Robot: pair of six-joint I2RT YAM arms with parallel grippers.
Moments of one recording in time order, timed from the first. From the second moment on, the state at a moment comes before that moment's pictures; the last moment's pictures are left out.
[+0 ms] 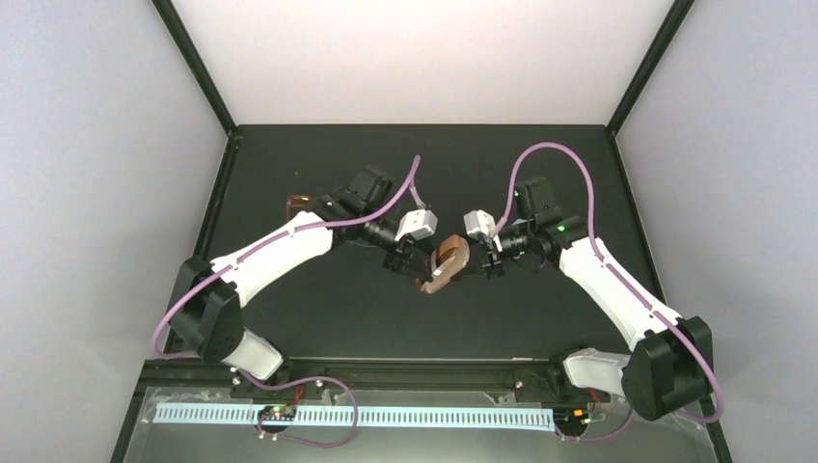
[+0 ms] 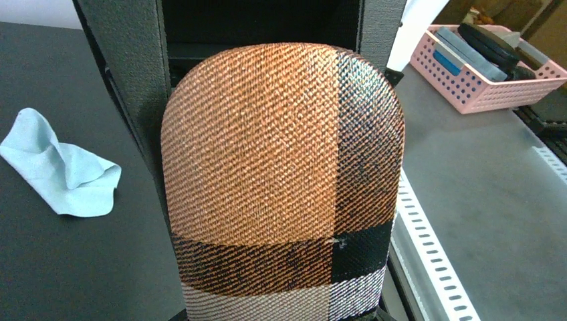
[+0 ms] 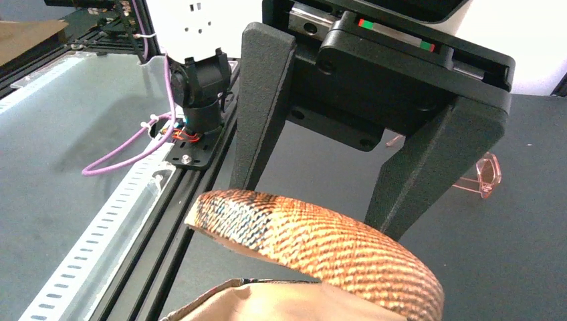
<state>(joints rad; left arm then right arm) -0.67 1.50 1.17 -0.50 1.03 0.53 0.38 1.23 0.92 -0.58 -1.18 -0.85</state>
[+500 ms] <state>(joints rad) -0.67 1.46 1.17 -0.36 0.89 0.30 0.38 1.22 0.92 -0.34 -1.12 -0.55</state>
